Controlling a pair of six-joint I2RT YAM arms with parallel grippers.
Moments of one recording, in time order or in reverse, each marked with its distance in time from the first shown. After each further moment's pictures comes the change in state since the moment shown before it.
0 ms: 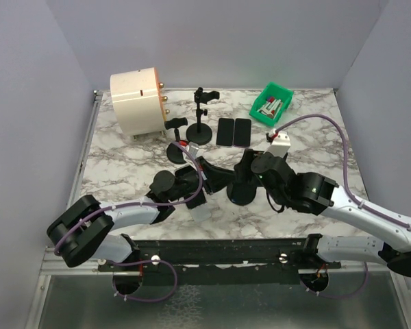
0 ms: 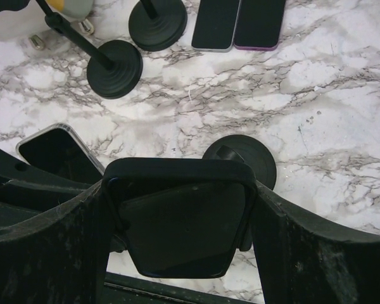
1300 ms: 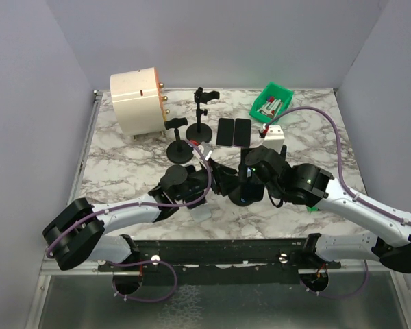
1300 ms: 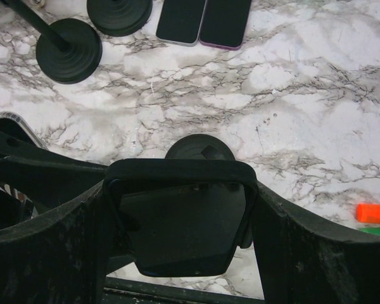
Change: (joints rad) left arm -0.076 -0.029 0.103 -0.296 -0.109 0.177; right arm -0.016 0.079 0.103 -0.126 0.006 -0.106
